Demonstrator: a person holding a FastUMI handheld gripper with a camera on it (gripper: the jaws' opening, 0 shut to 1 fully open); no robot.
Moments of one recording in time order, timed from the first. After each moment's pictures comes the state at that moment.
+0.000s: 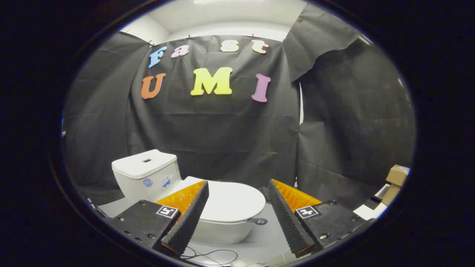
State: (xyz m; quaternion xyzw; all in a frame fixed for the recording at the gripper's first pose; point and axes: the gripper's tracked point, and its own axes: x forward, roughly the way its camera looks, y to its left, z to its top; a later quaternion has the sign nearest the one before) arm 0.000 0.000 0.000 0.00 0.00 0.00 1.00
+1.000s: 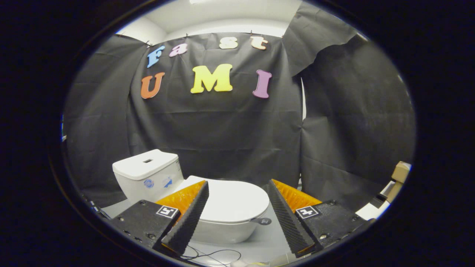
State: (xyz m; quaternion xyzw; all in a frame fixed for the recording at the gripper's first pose) arm 0.023 -0.004 -0.006 0.02 0.02 0.01 1.00
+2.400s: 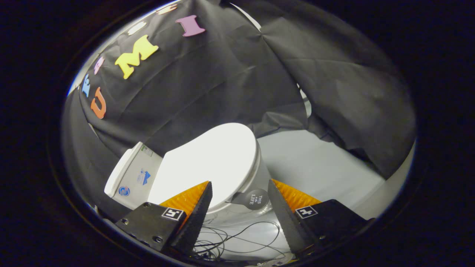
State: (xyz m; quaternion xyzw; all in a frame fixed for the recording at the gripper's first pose) arm 0.174 -0.104 -0.209 0.29 0.28 0.02 0.91
